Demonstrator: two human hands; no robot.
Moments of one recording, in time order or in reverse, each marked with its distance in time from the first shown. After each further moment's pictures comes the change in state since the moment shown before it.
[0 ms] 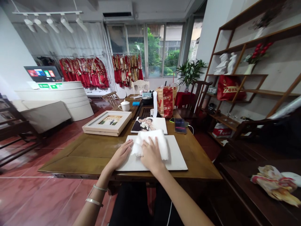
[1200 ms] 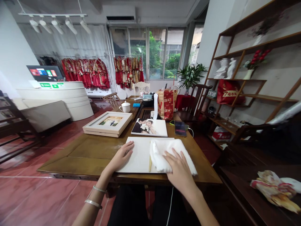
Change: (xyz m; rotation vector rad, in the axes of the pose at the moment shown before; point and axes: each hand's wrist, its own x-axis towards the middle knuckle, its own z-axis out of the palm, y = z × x) left_hand -0.001 0.003 -0.001 0.043 0.012 0.032; right_hand -0.083 0.067 -0.014 -0.048 0.040 0.117
